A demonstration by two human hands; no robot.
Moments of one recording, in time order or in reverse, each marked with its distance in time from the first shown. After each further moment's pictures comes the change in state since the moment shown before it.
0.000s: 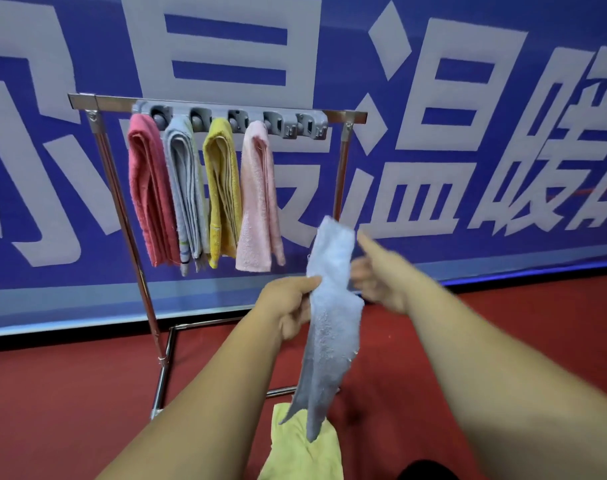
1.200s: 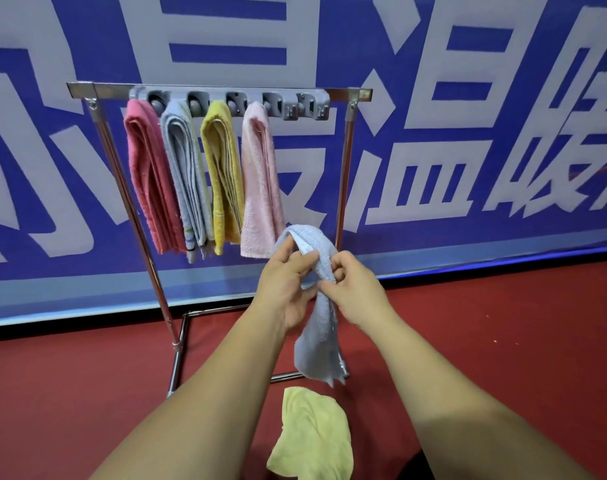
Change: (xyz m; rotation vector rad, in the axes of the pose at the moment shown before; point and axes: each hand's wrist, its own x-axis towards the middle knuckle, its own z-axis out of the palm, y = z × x) left_hand -0.012 -0.004 0.005 -0.152 -0.082 0.303; right_hand -0.004 0.070 0.044 -0.558 0.142 -0.562
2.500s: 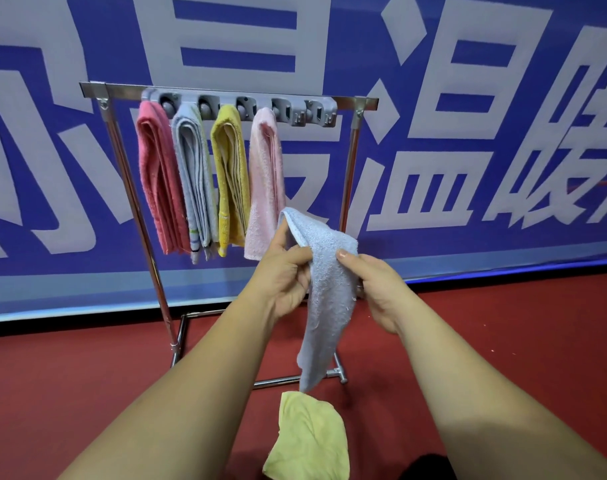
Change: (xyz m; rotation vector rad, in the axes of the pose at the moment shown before) left_hand -0.002 0.033 0.004 -0.149 -0.170 0.059; right_hand 0.000 -0.026 -0.030 0.706 -0.137 0.292
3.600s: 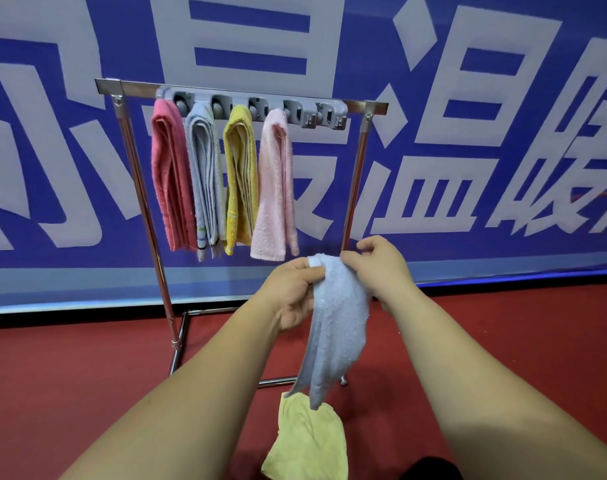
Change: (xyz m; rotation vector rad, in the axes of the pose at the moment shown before) left_hand -0.003 -0.016 -0.032 0.282 0.112 -0.289; right_hand 0.008 -0.027 0.017 -0.636 0.346 -0.068
